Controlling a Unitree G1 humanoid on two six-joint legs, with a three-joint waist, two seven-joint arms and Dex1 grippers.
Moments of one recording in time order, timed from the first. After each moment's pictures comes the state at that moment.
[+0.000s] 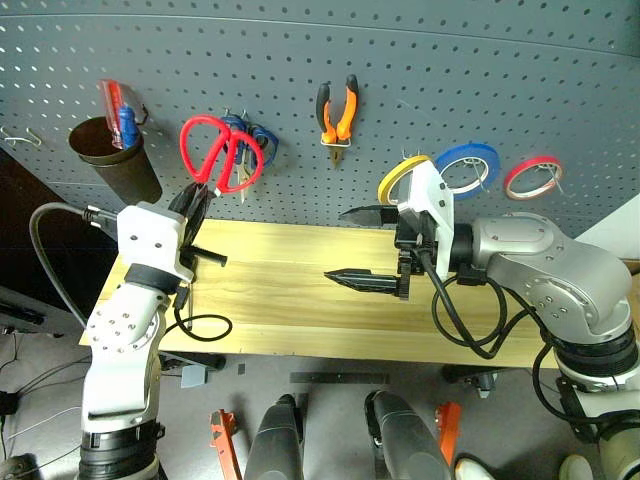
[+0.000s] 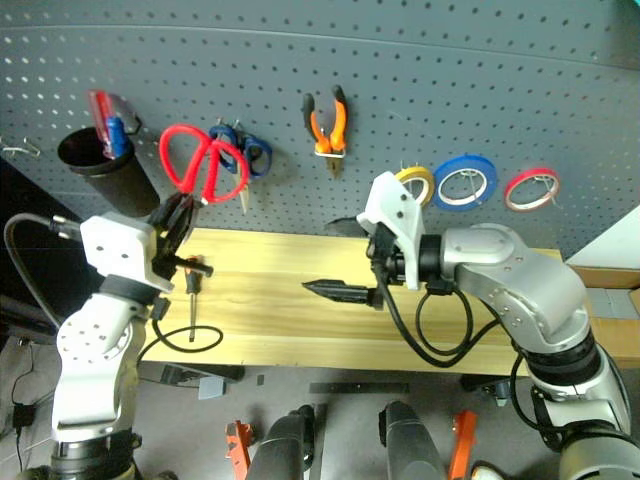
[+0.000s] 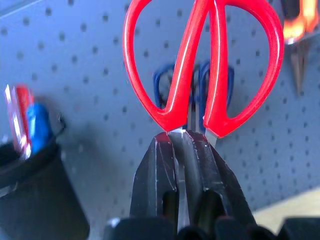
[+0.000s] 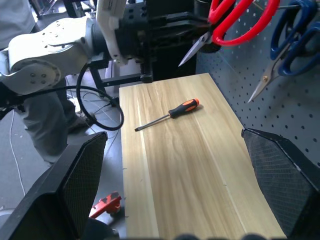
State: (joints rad) left arm -0.20 0.44 0.25 -0.33 -0.08 0.08 -0.31; right arm -0.74 -0.58 0.18 -0.50 0.68 0.91 0.73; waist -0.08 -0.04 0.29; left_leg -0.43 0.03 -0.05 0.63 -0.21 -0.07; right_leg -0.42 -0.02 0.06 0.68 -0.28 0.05
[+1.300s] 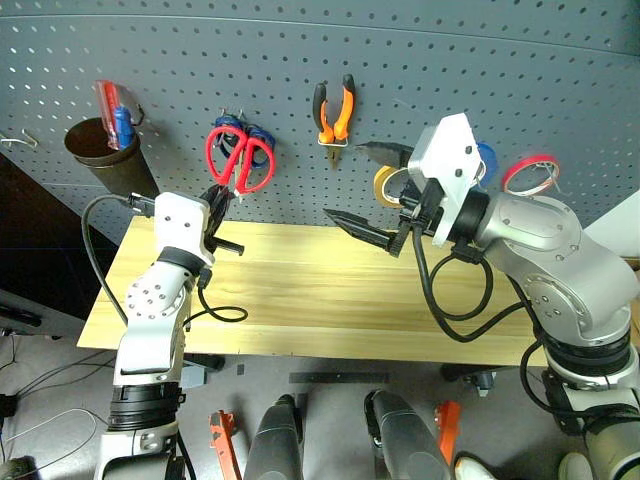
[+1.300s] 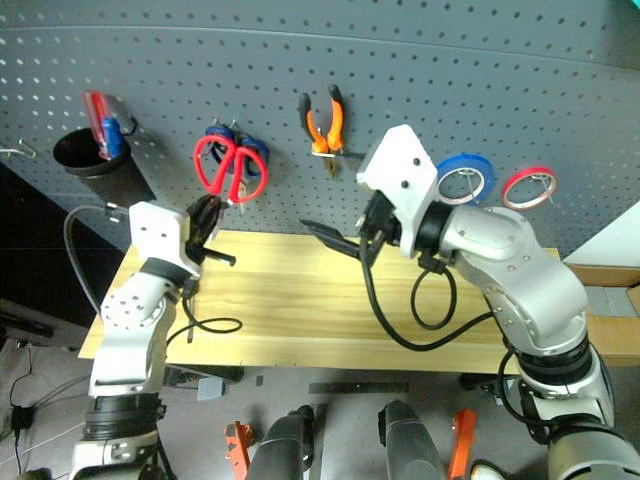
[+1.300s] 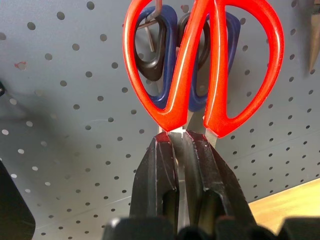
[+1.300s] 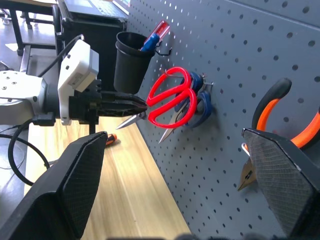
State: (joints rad) left arm -0.33 0.41 0.19 -0.07 -0.07 0.06 -0.29; right arm -0.77 -0.51 0.15 -0.59 0.47 0.78 0.55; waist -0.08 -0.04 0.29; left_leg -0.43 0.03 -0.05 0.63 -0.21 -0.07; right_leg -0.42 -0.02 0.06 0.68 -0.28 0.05
